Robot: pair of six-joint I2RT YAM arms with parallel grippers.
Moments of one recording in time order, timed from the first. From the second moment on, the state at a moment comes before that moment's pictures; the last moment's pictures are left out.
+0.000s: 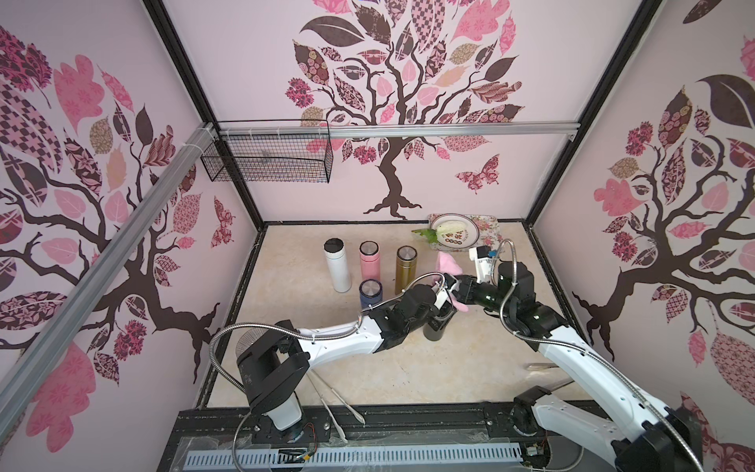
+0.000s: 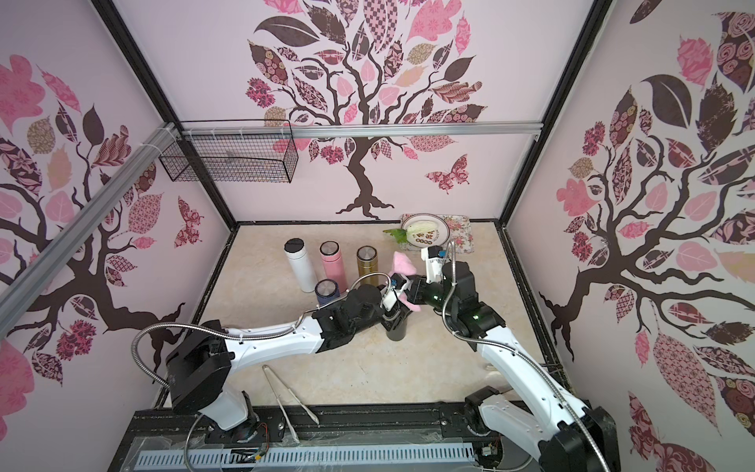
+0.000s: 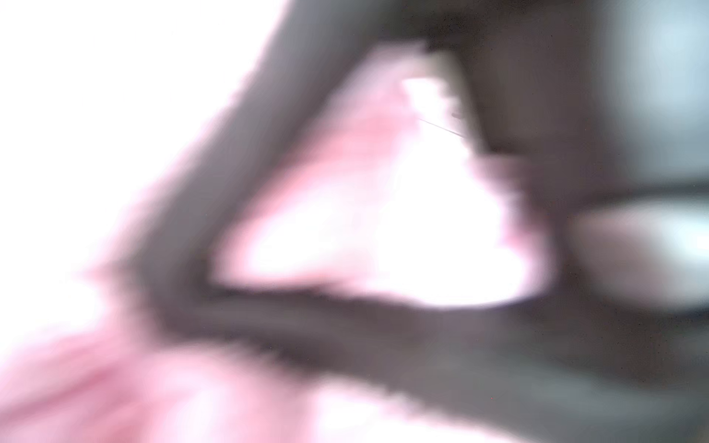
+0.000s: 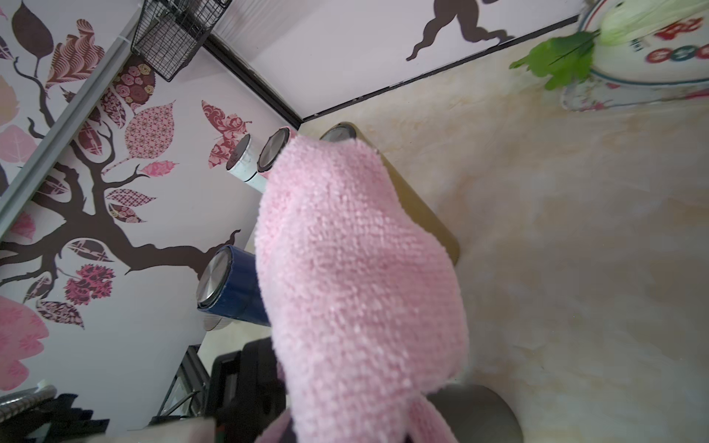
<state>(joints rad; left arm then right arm) -1.04 1.66 1.07 0.19 -0.12 -0.05 0.39 0.96 0.75 -0.16 -0.34 0.58</state>
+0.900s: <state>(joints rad) -0.96 1.56 1.21 -0.19 -0.11 -0.44 0.33 0.70 0.13 0.21 -0.35 0.78</state>
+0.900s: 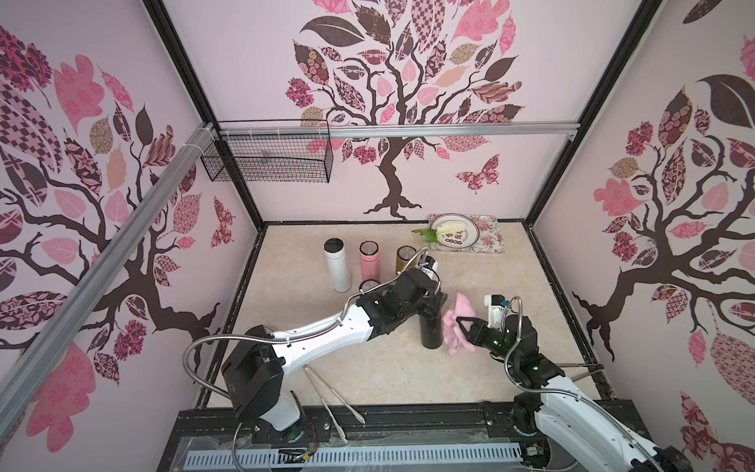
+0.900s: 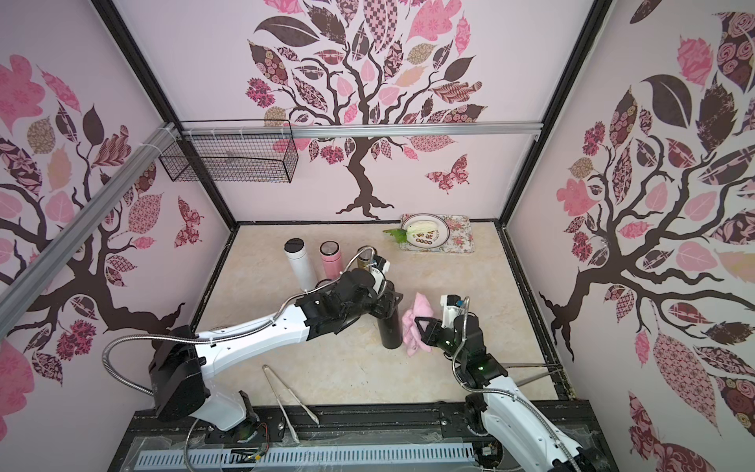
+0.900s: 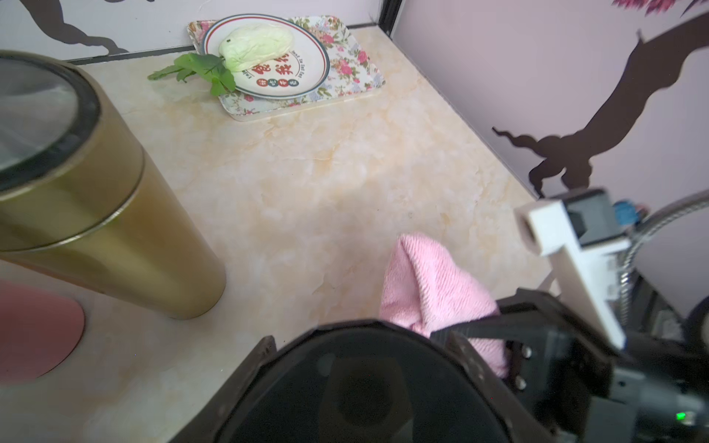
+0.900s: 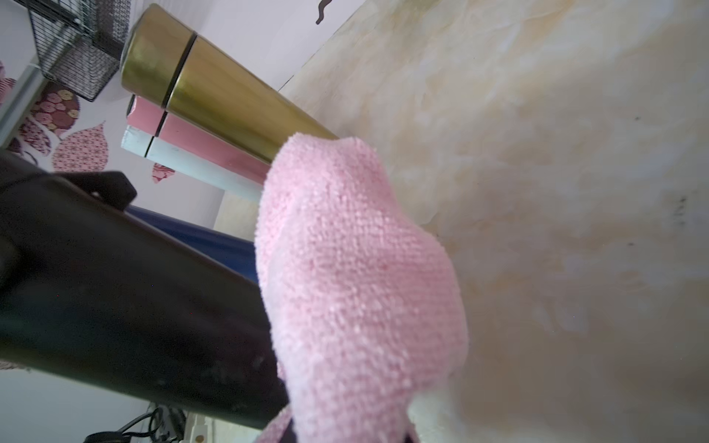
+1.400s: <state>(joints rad) -0.91 1.41 1.13 -0.05 -0.09 -0.59 0.32 0.71 0.07 0.40 -0.39 0.87</state>
